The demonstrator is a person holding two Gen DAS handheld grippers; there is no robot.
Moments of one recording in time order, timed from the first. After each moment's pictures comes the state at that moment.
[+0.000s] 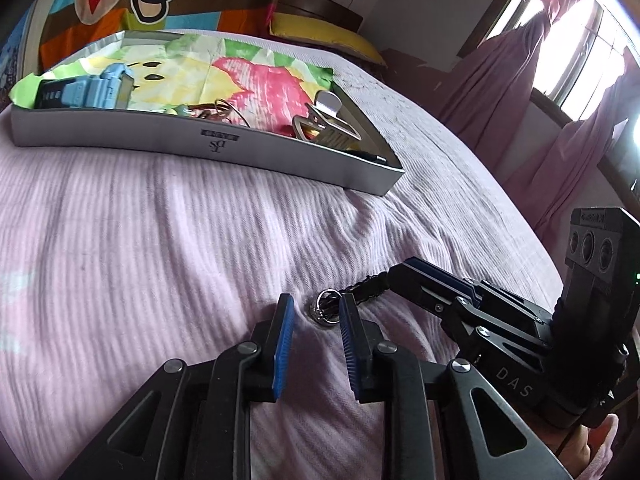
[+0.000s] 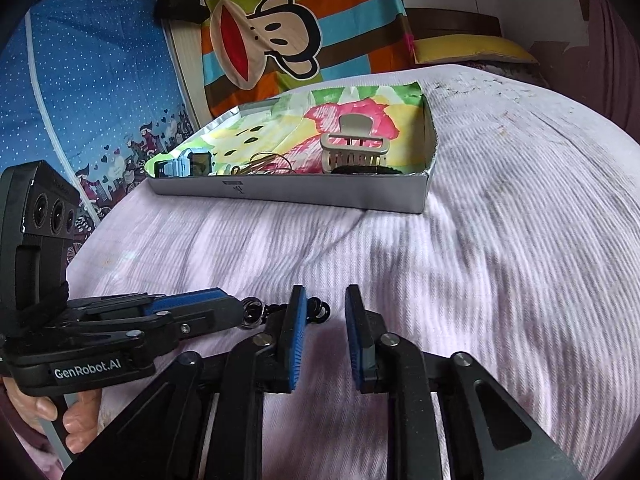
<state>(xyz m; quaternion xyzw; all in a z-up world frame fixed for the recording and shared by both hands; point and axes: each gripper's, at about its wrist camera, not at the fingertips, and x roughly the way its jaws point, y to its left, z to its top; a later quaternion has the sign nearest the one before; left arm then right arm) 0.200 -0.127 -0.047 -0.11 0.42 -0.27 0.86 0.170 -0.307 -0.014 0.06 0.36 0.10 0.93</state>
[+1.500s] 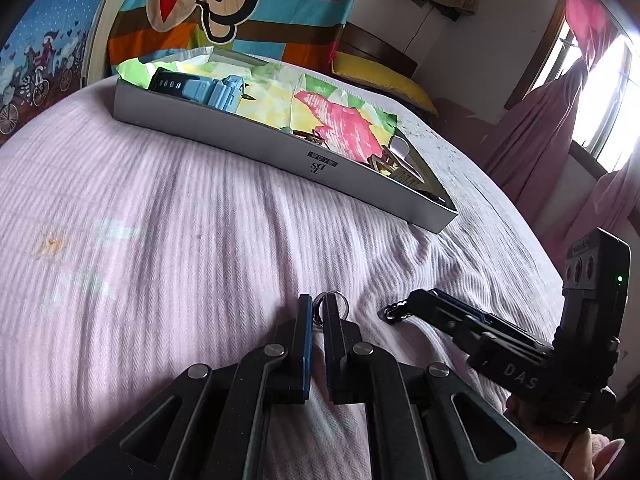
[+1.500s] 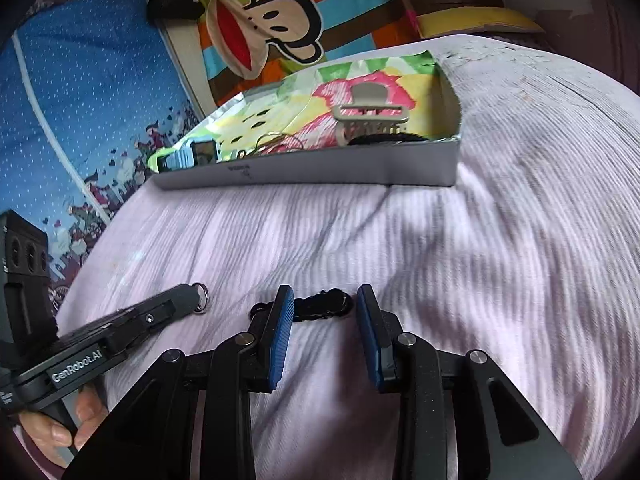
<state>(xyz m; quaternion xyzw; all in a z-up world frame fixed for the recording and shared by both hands) 0.173 -0.080 -0.055 -0.16 0.37 -0.17 0.90 0.190 -0.295 -0.040 0.10 0.39 0.12 0.91</state>
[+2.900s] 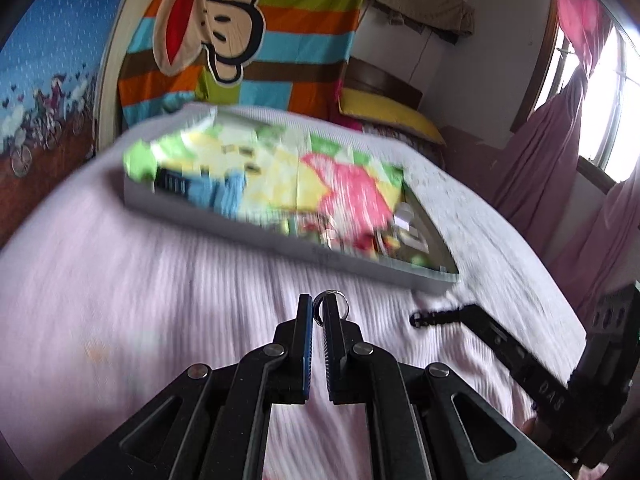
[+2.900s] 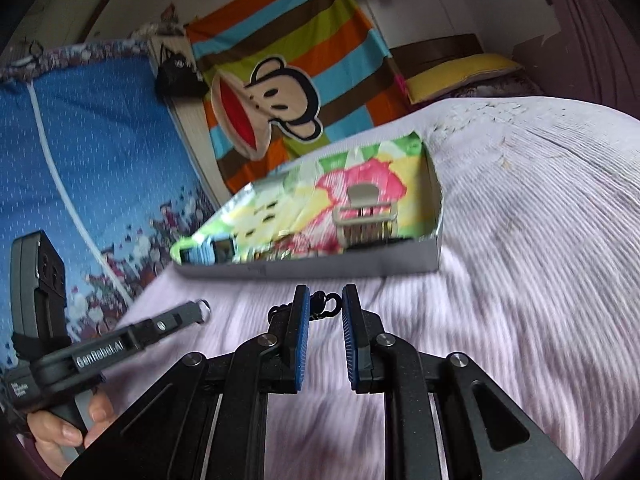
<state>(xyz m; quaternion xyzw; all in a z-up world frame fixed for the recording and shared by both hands) 0.194 -0.072 0.001 -0.14 0.31 -0.12 0.93 0.178 -0.322 -0.008 0.17 0.25 0.11 0.95</state>
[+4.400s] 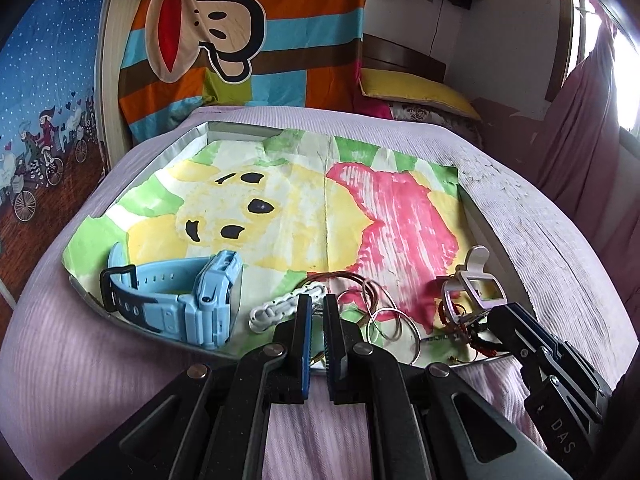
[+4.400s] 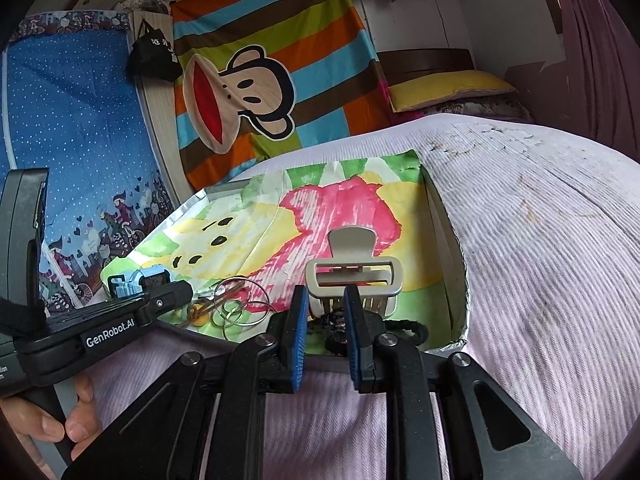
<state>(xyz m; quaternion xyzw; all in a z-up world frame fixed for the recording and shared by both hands) 0.297 -0.092 0.001 -0.07 0.35 -0.08 0.93 0.254 -0.296 0.002 0.11 0.26 0.05 0.96</state>
